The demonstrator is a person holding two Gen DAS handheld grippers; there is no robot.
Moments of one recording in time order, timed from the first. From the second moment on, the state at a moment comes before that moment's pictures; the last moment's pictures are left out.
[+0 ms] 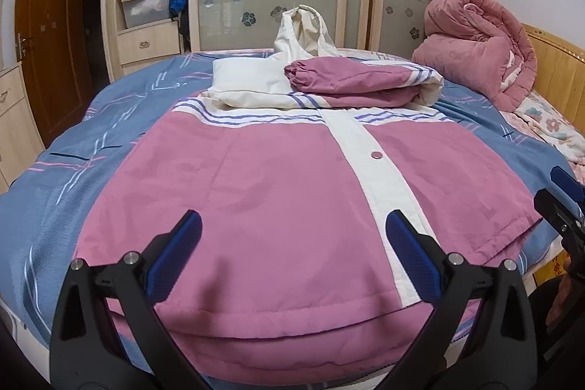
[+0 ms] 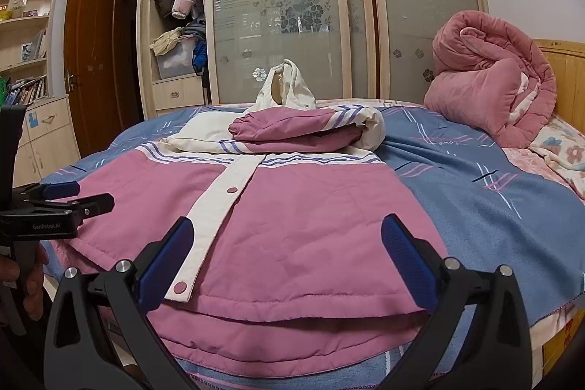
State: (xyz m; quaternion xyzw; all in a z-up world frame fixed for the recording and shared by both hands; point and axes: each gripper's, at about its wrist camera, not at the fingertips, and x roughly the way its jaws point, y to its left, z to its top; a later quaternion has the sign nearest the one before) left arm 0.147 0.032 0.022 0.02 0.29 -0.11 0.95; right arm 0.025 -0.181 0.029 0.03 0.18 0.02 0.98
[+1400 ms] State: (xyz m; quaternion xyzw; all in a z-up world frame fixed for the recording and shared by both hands) left arm 0.521 -0.034 0.061 -0.08 0.50 -0.17 0.85; right arm 0.010 -0.247 0.035 0.17 0.18 0.07 0.96
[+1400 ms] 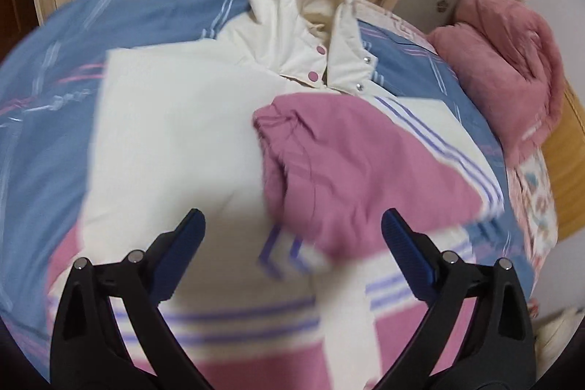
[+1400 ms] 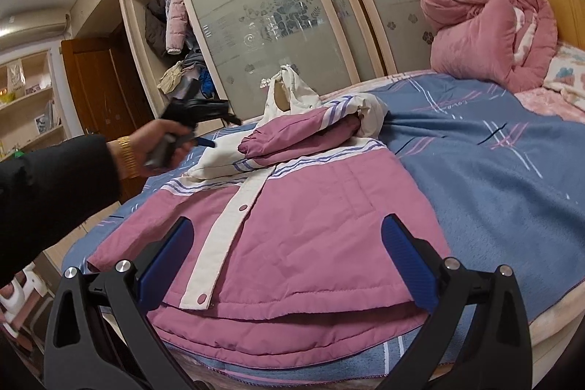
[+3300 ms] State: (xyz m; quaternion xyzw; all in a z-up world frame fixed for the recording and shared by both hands) left arm 0.141 0.043 0.092 0.01 0.24 -0.15 0.96; right arm 0.029 -0.211 0.025 0.10 0.21 0.04 0.97
